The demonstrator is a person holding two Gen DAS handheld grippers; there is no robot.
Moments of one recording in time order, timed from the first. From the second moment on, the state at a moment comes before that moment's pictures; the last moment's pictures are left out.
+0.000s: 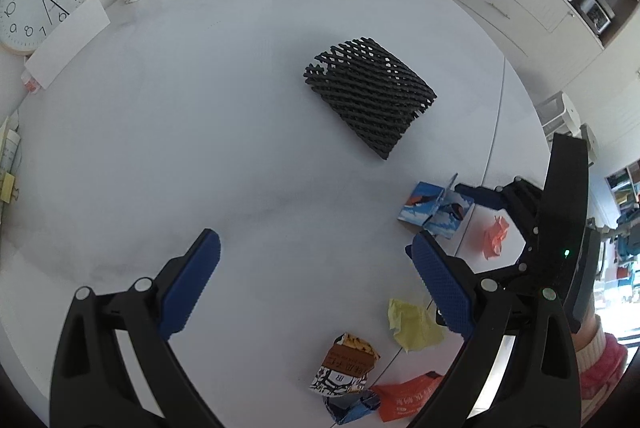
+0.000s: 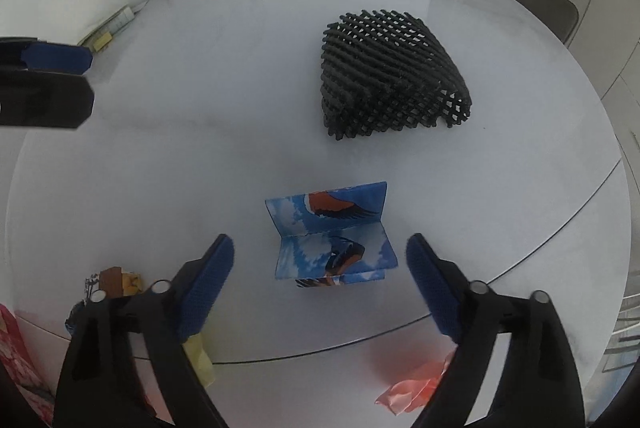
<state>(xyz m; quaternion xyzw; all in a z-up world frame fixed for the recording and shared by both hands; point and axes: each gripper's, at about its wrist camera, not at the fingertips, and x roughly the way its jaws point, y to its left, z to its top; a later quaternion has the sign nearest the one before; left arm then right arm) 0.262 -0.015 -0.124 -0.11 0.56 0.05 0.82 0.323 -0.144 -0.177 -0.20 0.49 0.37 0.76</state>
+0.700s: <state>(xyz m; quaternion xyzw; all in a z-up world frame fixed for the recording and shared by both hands) 0.432 -0.057 -0.183 -0.23 0.59 0.13 0.76 0.331 -0.240 -0.128 -0.06 0.49 0.34 0.80</state>
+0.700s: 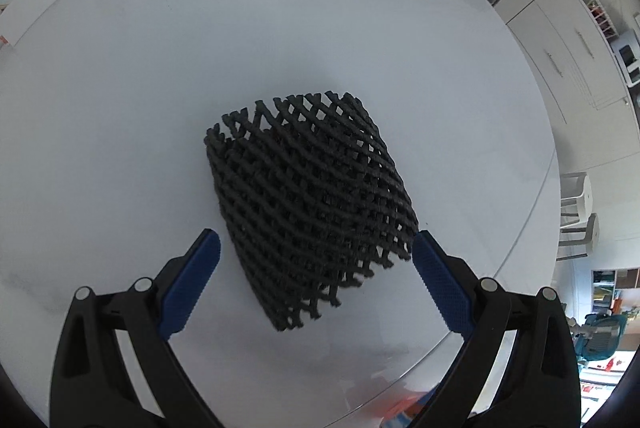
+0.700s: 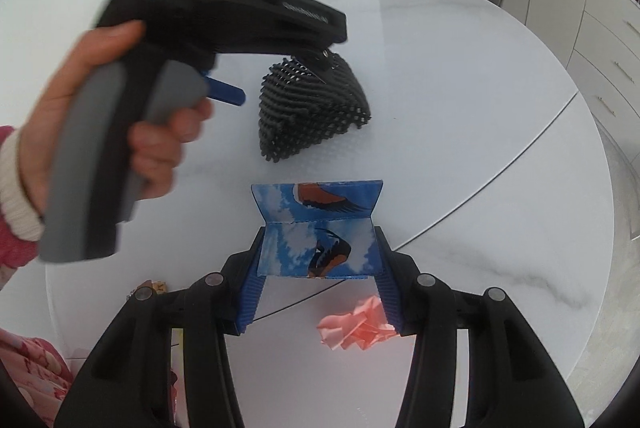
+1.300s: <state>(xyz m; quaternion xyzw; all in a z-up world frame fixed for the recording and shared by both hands) 0.429 -0.049 -0.182 -0.22 0.58 0.10 0.78 0.338 -0.232 -0.129 -0.05 0.49 0.32 0.81</state>
